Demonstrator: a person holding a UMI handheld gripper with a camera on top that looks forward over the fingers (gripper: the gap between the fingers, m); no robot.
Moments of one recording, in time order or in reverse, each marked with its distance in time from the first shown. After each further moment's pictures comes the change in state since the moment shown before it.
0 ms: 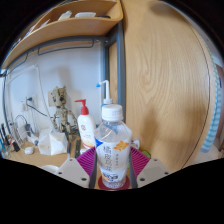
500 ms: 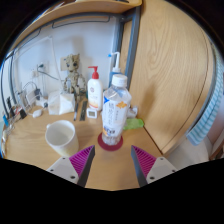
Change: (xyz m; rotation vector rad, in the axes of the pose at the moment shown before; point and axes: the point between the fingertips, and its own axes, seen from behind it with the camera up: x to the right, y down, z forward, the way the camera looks) arm 0.009 0.075 -0.099 -0.368 -0.044 -0.152
